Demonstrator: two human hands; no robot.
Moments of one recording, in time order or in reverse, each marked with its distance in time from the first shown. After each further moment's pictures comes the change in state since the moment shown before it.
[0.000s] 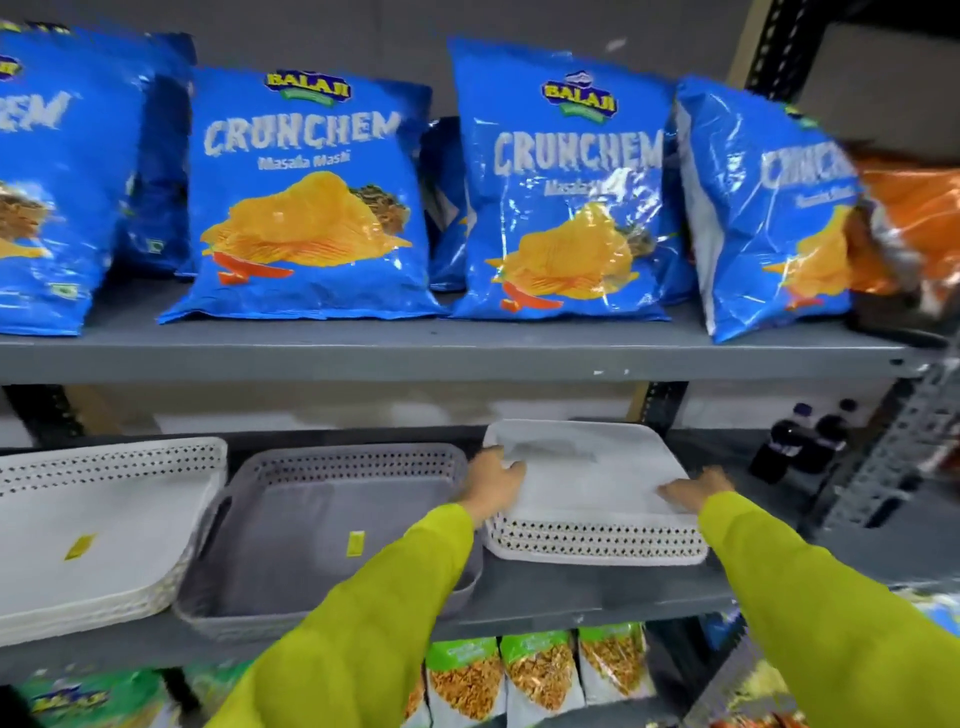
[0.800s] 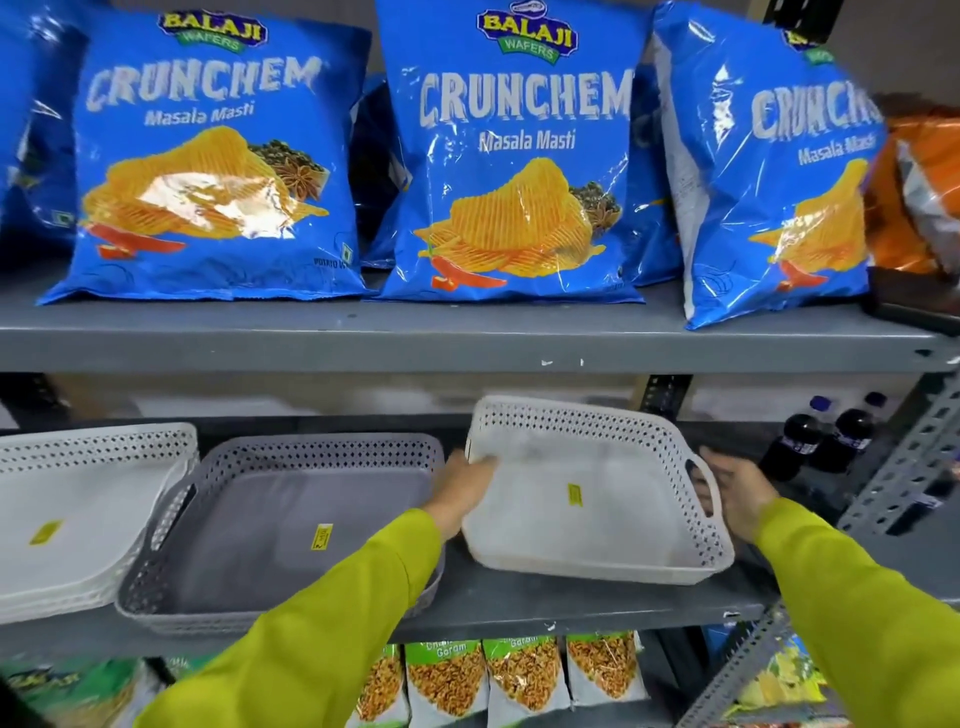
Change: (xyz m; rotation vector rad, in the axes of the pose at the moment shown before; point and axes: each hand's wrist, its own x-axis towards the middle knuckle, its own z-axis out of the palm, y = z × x) left_hand 0.017 -0.012 0.024 -0.246 0.107 -0.277; right_hand 0.050 0.033 -0.037 0.852 -0.396 0.089
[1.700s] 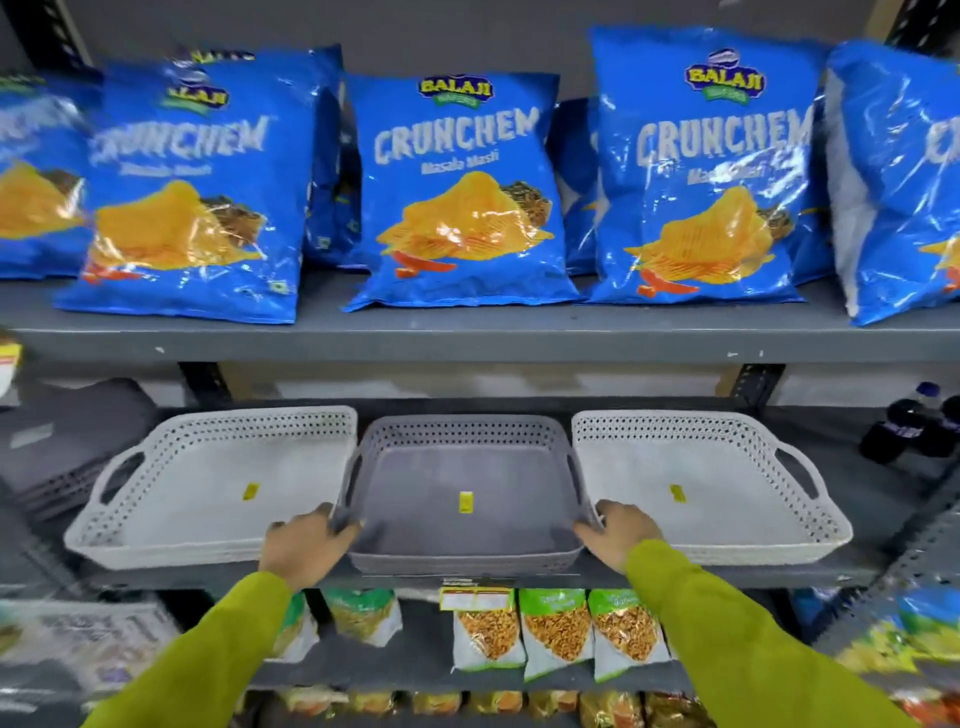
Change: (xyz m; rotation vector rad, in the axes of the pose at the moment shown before) left_hand -0.096 -0.130 -0.339 1.054 0.210 -0.020; right_hand -0.152 0.131 0.250 -1.466 -0.101 -0.326
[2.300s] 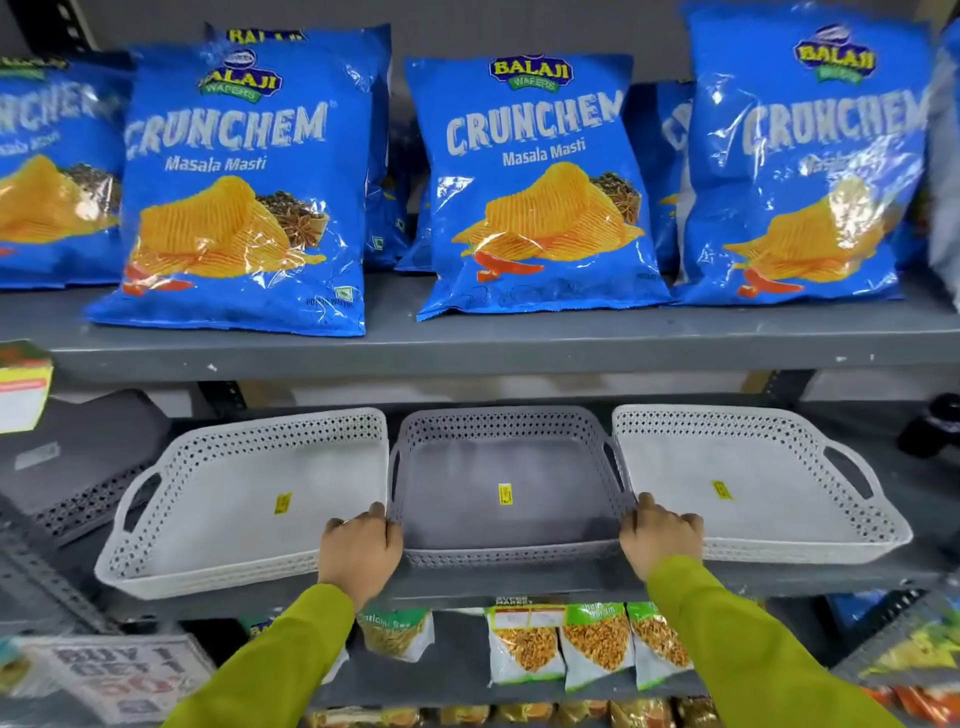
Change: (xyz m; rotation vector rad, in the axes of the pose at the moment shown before) left_hand 0.027 -0.006 0.013 0.087 0.251 0.209; right_hand 0.007 -0.039 0.032 -0.203 0.313 0.146
